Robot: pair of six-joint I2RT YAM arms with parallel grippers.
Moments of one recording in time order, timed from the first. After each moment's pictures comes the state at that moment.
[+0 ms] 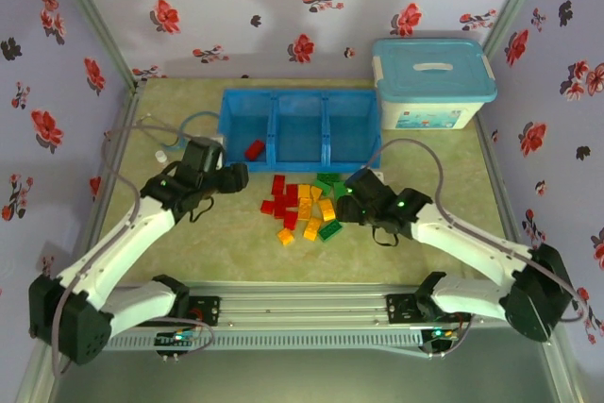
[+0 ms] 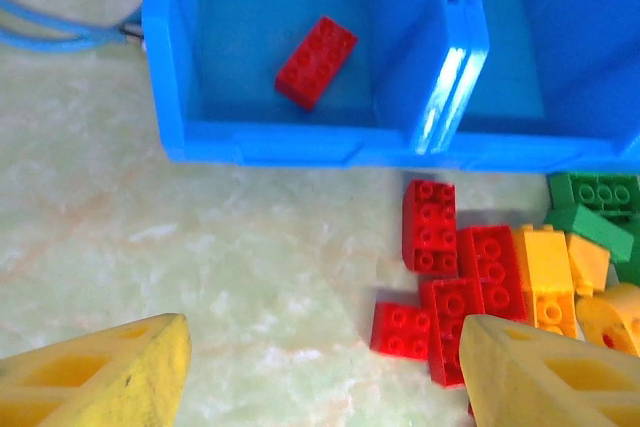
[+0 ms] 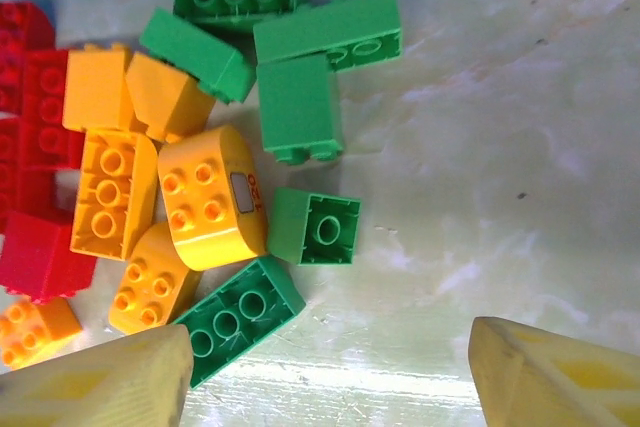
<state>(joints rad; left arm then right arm) -0.53 1.06 0.89 -0.63 -0.14 -0.46 0.82 1.17 0.80 -0.72 0.19 0.77</state>
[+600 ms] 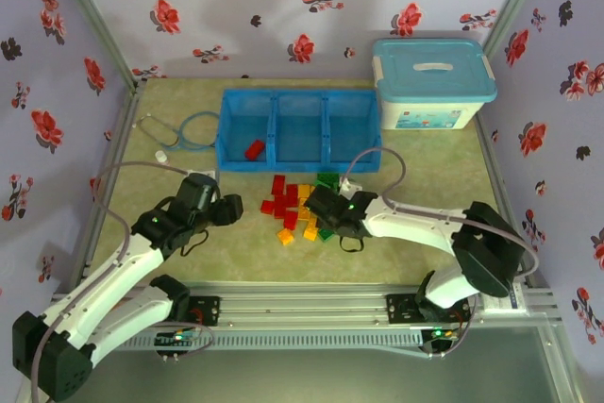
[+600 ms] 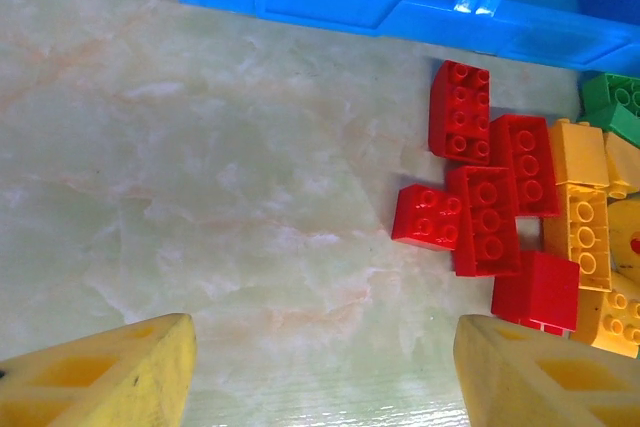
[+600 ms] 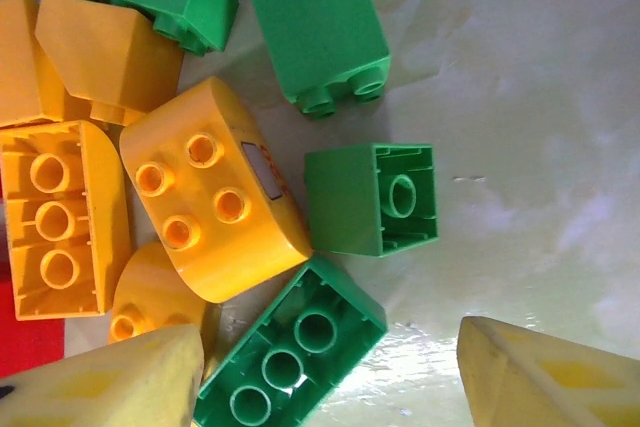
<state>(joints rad) -0.60 0.84 0.64 -0.65 -0.15 -0.58 1.01 1.50 0.88 -0.67 0.34 1.18</state>
